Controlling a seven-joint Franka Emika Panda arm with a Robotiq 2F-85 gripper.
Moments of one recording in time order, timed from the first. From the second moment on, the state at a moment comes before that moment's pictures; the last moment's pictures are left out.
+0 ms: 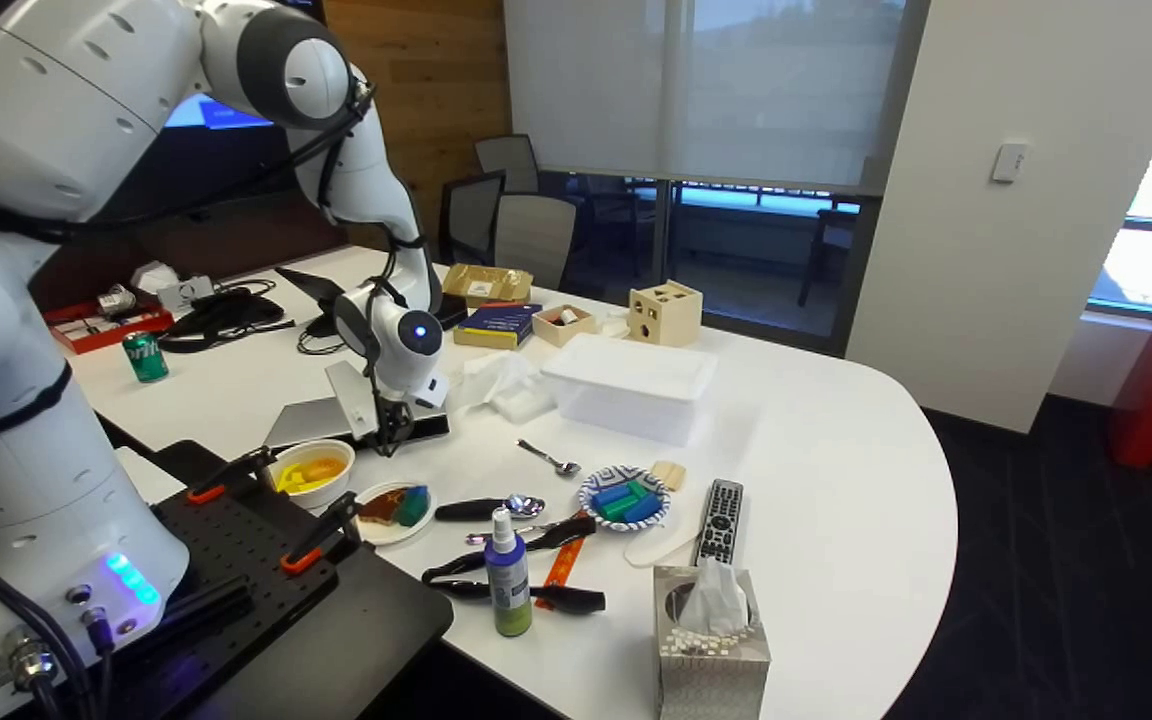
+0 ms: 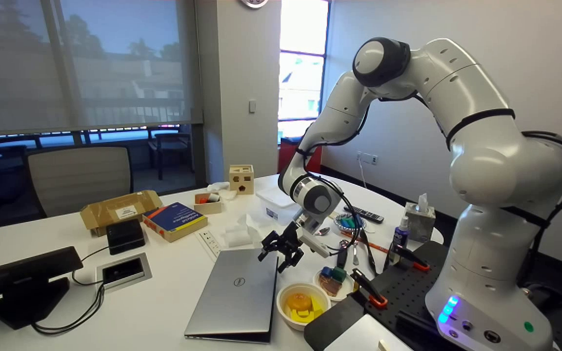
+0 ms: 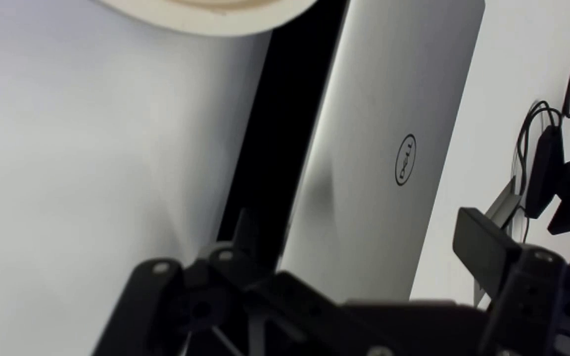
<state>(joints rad) -0.21 0.81 0.34 -2.18 1.63 2.68 -1.27</state>
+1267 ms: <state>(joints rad) -0.21 0.82 0.34 -2.16 1.48 2.65 -1.25</state>
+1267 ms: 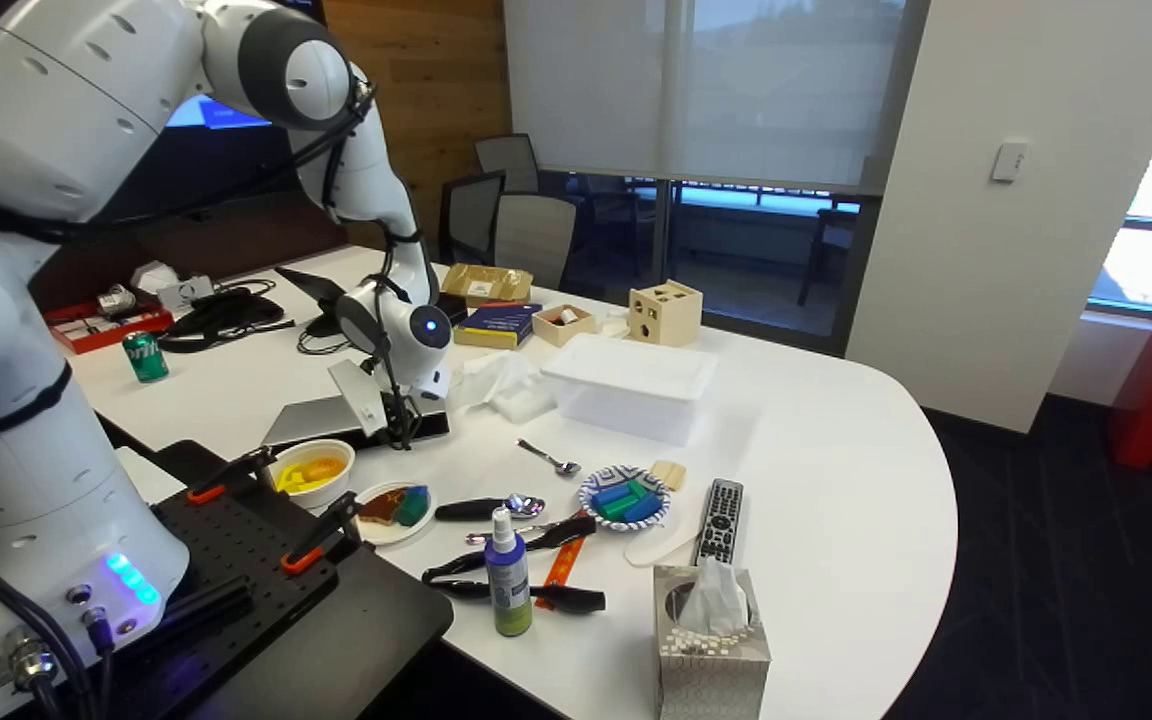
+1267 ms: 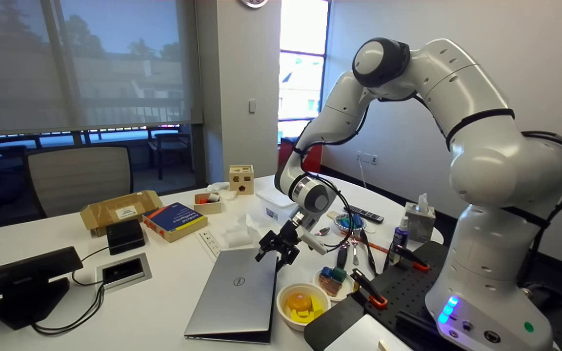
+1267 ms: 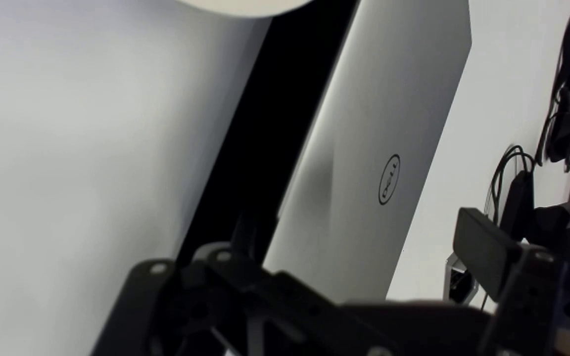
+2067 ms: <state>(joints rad) -0.21 0.77 0.36 -2.19 1.44 2.63 -1.29</state>
